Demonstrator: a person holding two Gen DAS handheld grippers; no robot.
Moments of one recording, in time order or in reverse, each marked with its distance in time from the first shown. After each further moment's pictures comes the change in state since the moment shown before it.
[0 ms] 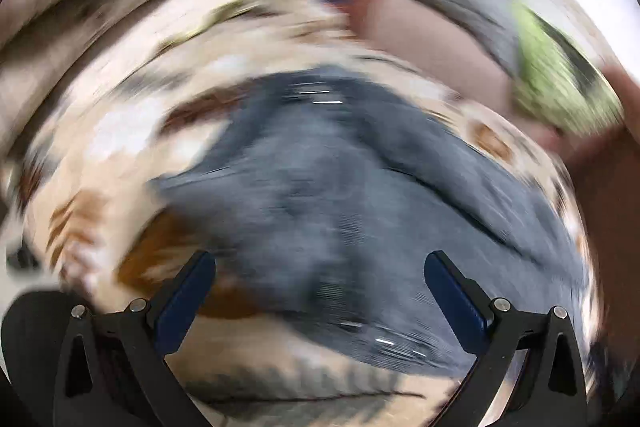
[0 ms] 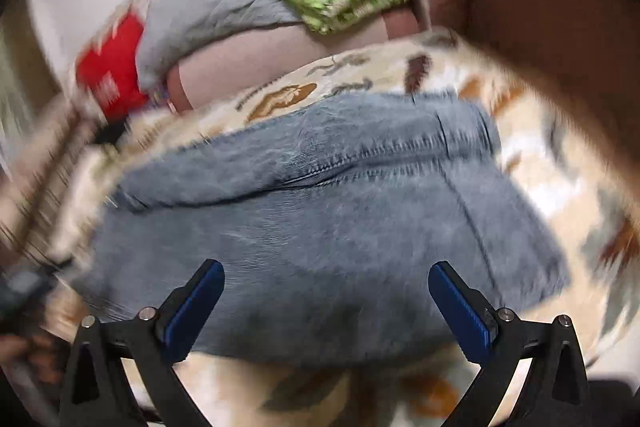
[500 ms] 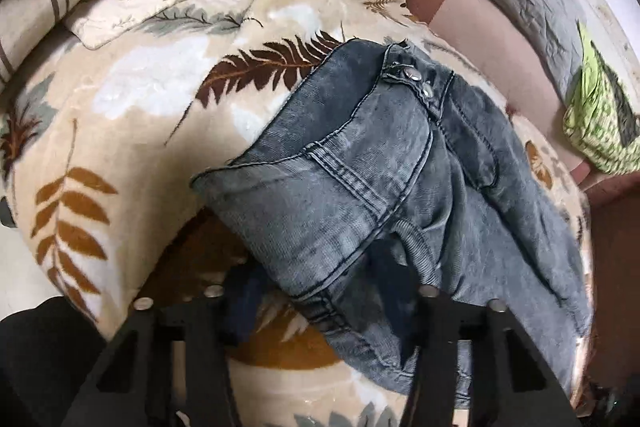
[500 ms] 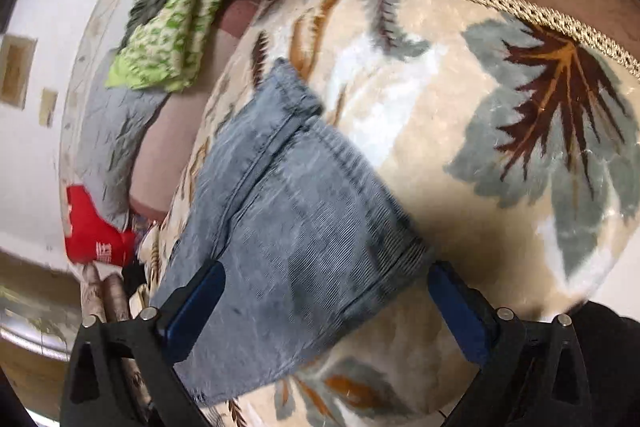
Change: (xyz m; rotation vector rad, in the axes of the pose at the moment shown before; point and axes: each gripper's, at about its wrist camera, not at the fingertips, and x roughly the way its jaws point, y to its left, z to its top) left arm 0.051 0.047 0.026 -0.111 0.123 -0.023; right arm 0.003 -0.153 0.004 0.673 0.103 0.070
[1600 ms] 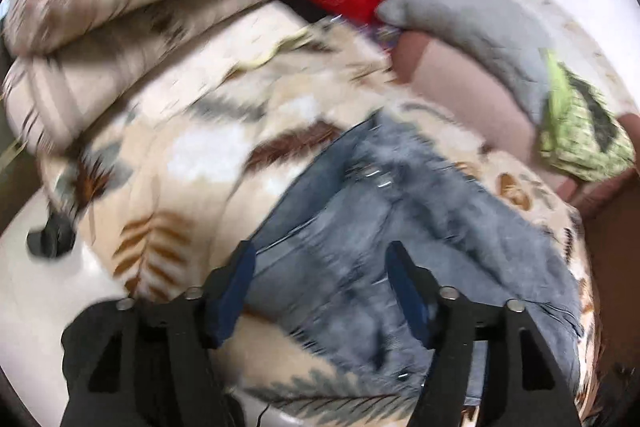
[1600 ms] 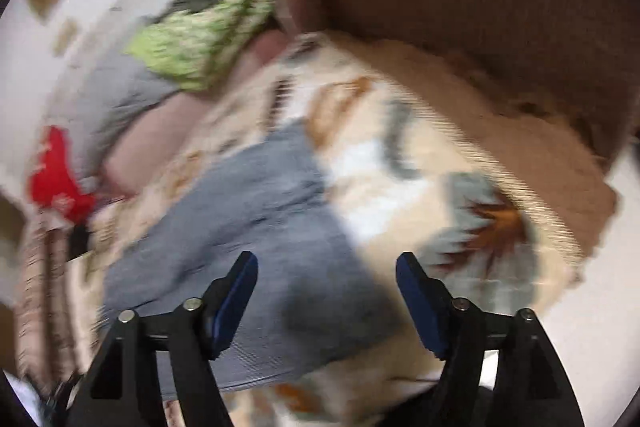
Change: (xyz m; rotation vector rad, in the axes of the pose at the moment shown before) left arm -0.090 -0.025 -0.011 0.107 -0.257 0.032; right arm -0.067 0.058 0.013 -0.378 -0.132 -0.122
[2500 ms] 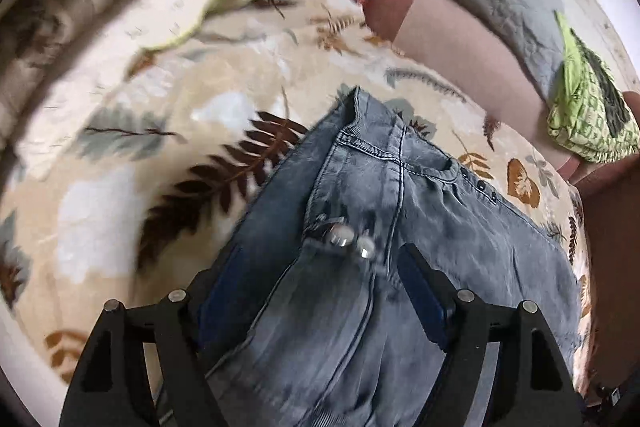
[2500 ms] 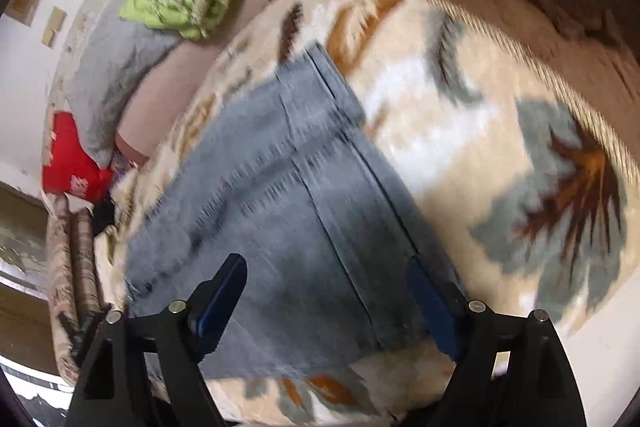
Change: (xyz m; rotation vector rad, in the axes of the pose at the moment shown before) left arm 0.148 -0.019 0.074 0.039 0.247 -0.073; right arm 0.061 -0.010 0.005 0.093 0.204 0.078
